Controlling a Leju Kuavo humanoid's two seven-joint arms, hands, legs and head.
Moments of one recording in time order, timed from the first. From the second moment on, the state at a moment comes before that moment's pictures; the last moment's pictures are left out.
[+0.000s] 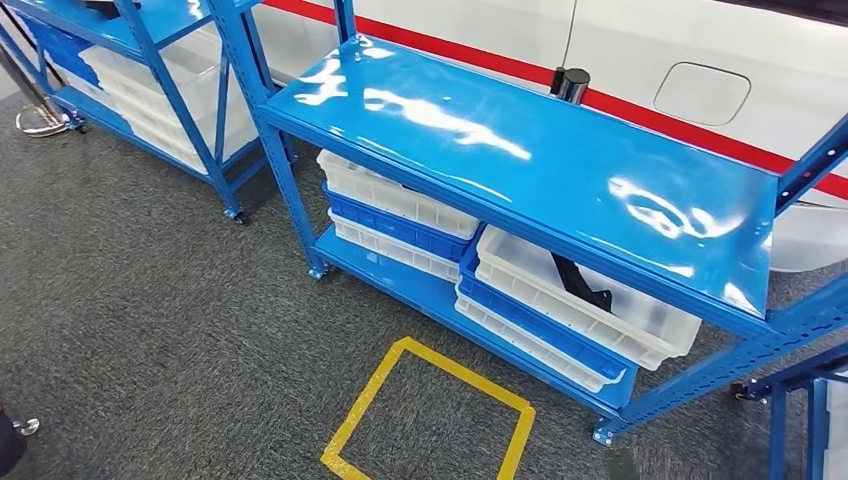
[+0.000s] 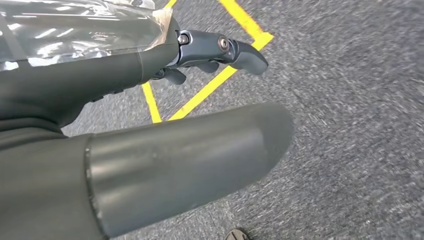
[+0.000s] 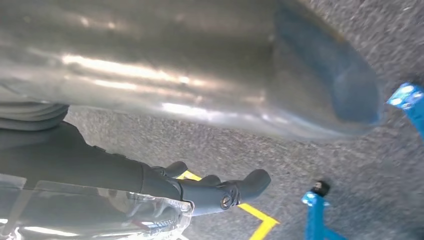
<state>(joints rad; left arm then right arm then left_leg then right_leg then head) -0.08 -0.18 1.09 -0.19 -0.95 0.32 -0.22 -0.03 0.08 -0.75 -0.19 0.83 -0.39 -0.03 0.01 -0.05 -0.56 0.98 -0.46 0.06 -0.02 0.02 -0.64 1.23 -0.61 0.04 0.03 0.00</state>
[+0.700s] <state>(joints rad) -0.08 -0.17 1.09 -0.19 -0.96 0.32 -0.22 -0.02 0.08 -0.76 -0.18 0.82 -0.40 -0.03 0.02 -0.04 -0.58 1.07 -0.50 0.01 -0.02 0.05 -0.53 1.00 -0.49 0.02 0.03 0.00</state>
